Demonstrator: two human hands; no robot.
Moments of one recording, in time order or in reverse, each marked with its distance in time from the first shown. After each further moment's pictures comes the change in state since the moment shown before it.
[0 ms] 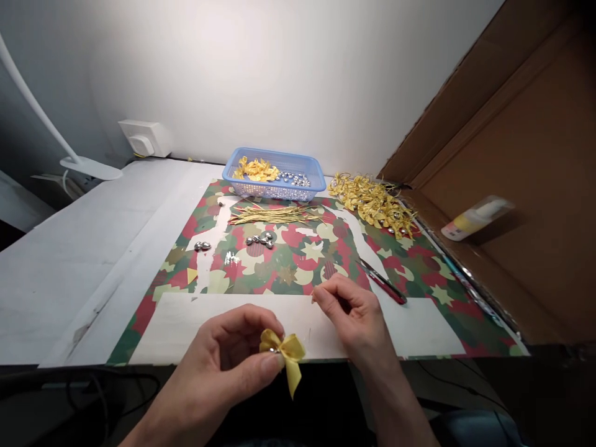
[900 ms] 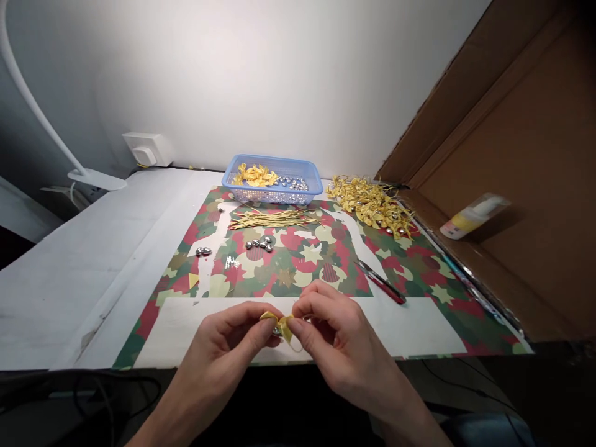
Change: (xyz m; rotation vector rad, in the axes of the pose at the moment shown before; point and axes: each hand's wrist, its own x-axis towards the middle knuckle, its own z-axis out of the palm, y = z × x) left_hand 0.012 0.000 -0.005 0.441 0.093 0.136; right_hand -0.010 -0.036 0.006 -0.119 -0.280 -0.109
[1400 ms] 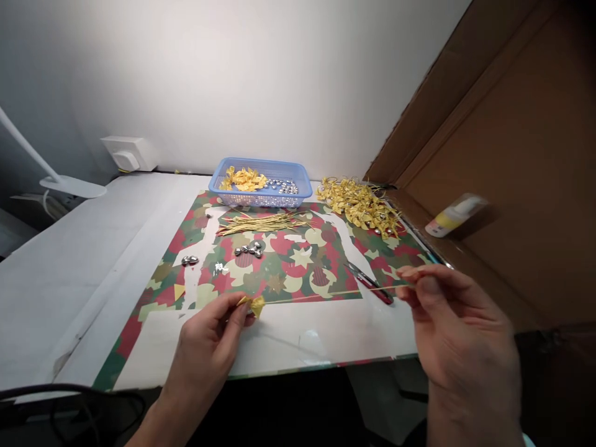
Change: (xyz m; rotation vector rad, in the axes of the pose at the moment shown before) left_hand 0.020 -0.033 -0.013 0.432 0.311 0.179; right_hand -0.023 0.035 -0.069 0.388 1.030 -0.044
